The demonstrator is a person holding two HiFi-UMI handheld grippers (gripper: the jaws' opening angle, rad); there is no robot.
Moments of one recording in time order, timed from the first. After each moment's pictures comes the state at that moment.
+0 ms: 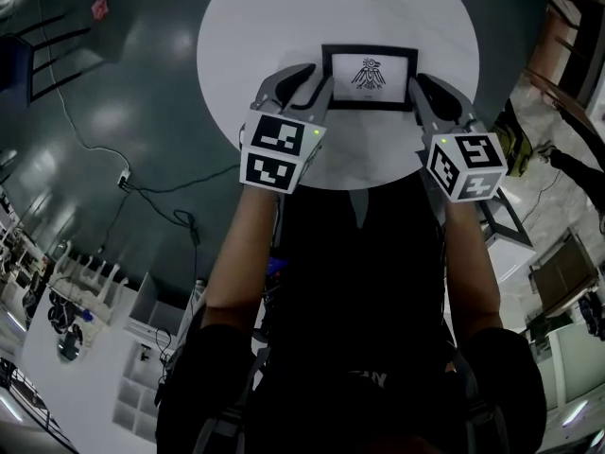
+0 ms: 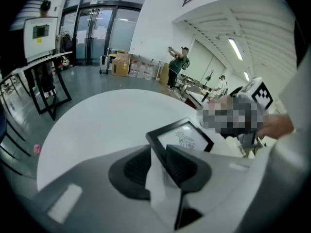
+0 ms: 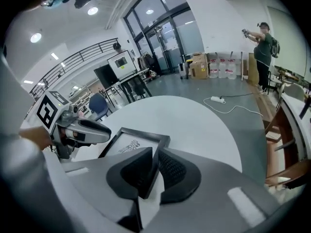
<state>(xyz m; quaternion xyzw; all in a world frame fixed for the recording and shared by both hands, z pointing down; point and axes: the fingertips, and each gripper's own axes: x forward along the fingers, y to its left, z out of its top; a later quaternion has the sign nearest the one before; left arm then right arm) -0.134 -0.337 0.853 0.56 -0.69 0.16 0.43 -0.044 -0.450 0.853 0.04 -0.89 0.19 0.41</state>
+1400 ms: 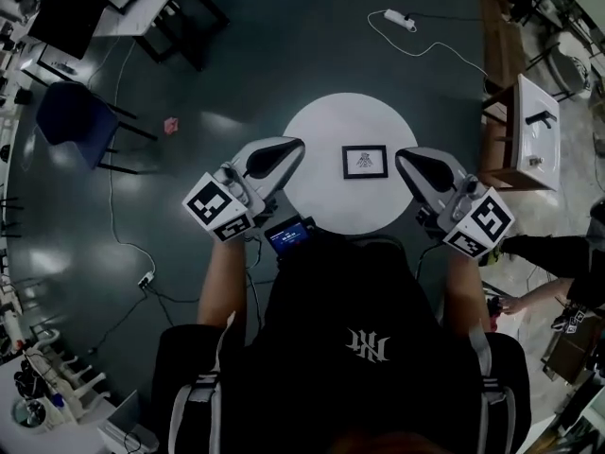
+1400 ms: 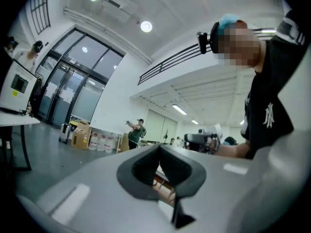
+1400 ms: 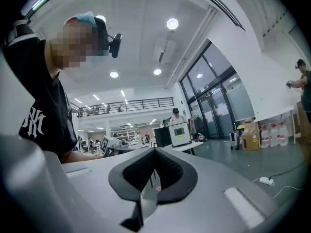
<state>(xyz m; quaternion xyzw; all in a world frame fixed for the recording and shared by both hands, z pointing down) -0.132 -0.193 0.340 0.76 -0.64 -0.07 0.07 -0.025 -0.289 0.317 -0.17 -0.98 0.08 0.03</state>
